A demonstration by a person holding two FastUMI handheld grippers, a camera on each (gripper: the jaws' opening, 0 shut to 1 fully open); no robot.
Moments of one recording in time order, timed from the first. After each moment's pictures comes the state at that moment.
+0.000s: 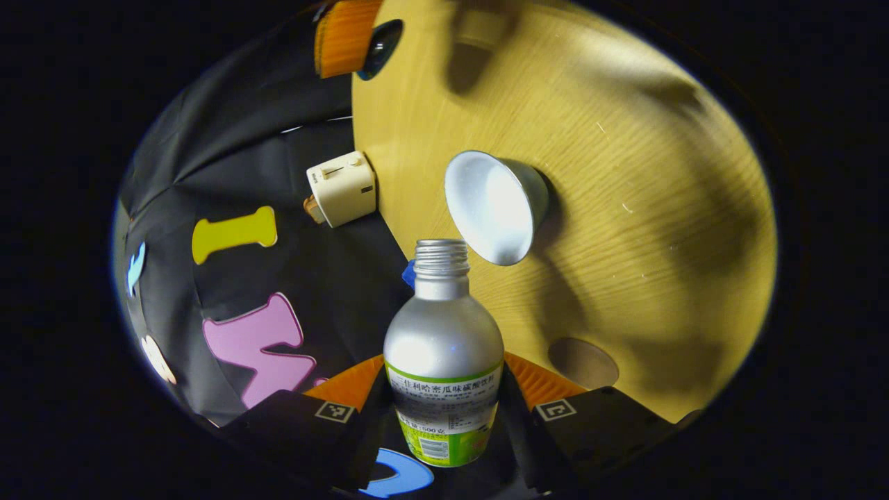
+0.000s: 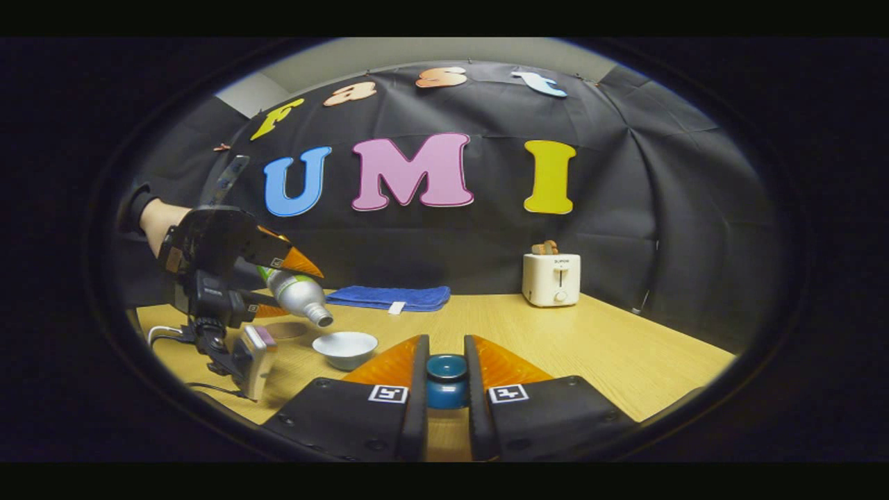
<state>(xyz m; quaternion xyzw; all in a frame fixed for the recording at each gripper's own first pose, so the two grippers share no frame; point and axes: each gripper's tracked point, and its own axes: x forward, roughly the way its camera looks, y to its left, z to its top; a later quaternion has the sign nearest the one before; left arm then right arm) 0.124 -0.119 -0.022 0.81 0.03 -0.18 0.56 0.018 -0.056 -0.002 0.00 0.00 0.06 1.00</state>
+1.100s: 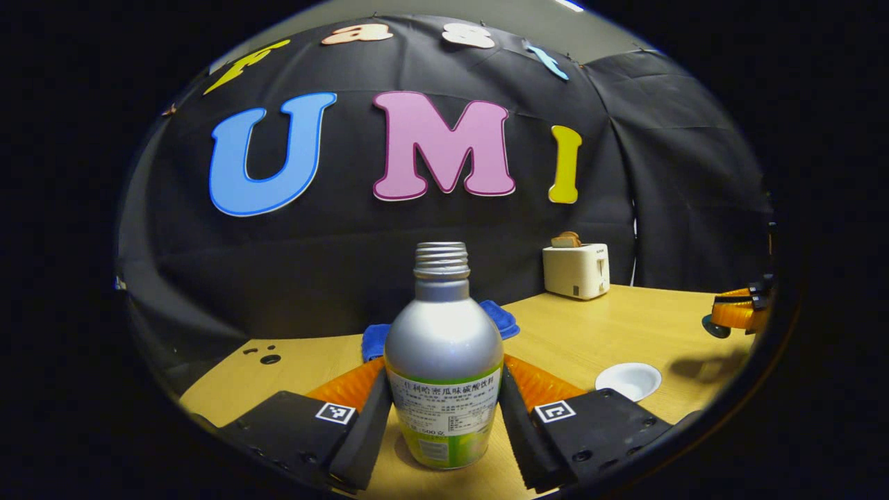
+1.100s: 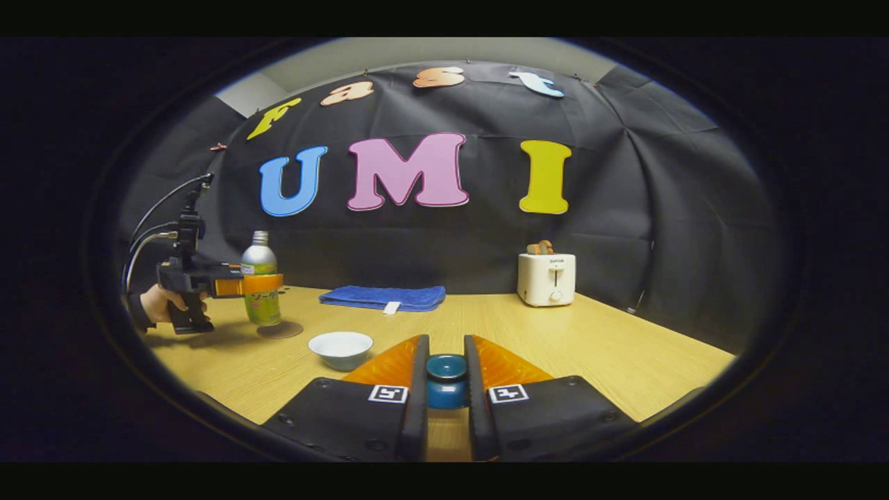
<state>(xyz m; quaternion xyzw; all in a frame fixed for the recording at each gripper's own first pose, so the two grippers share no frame) 0.120 -0.083 -0.013 0.04 -0.02 -0.13 0.99 0.017 -0.060 -0.002 0.00 0.00 0.05 1.00</state>
